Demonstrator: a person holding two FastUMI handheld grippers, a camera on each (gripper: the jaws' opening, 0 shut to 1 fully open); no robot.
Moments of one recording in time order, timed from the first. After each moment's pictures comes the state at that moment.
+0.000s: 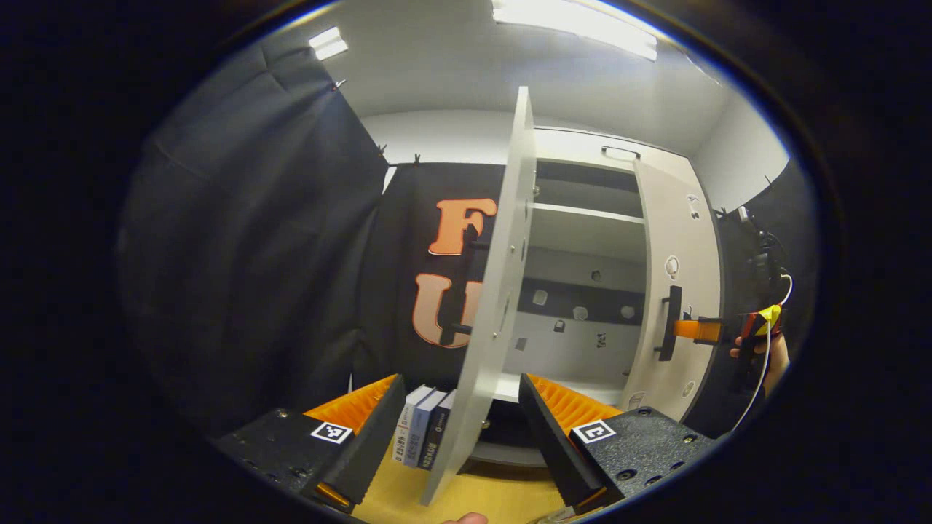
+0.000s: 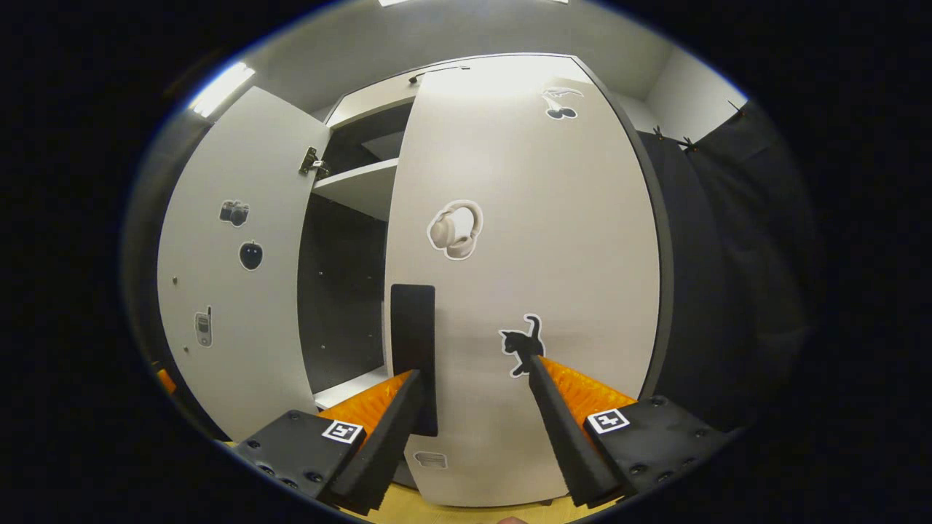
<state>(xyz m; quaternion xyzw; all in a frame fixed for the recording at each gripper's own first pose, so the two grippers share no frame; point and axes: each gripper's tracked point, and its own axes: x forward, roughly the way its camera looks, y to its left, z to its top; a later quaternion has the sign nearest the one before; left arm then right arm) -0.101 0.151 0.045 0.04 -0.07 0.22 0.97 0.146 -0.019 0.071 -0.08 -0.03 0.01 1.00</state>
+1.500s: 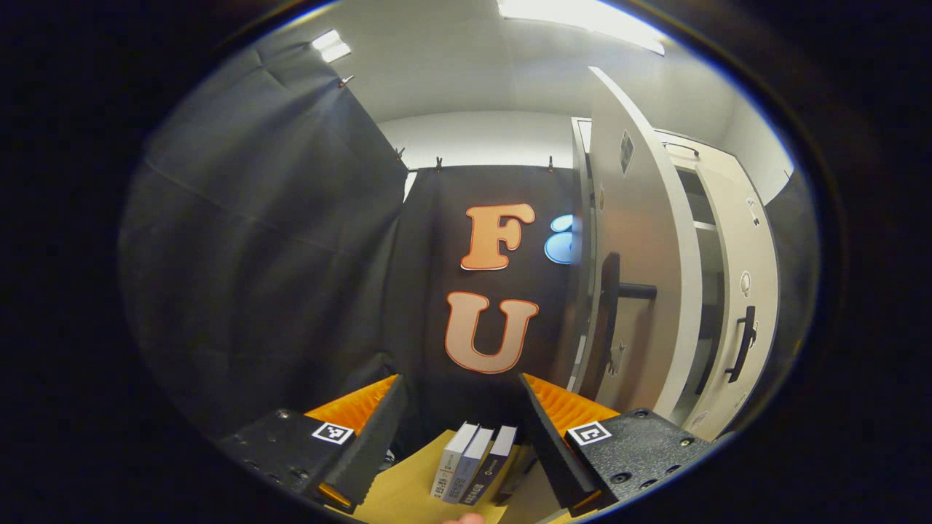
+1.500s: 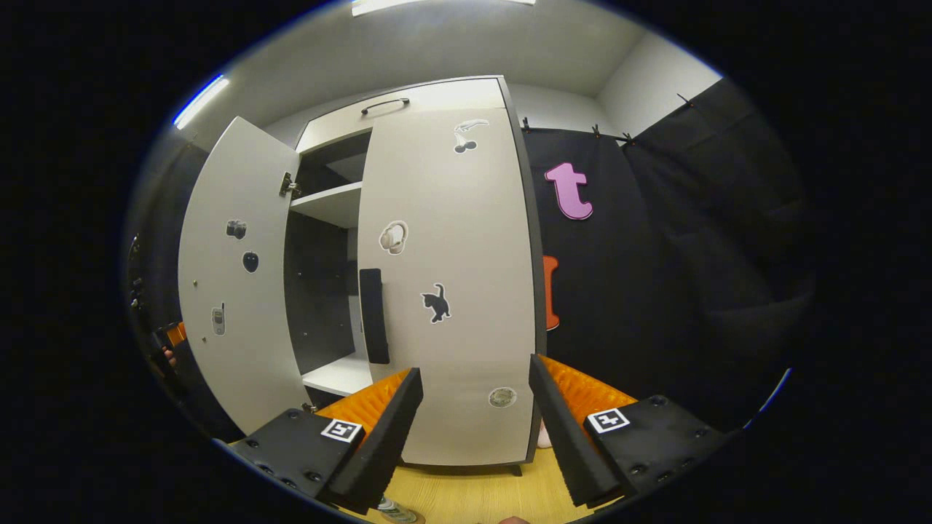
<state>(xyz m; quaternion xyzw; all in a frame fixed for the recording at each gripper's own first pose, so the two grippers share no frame) -0.008 0.239 0.093 0.04 -0.08 0.22 0.97 0.005 -0.097 0.062 -0.05 -0.03 -0.07 1.00</state>
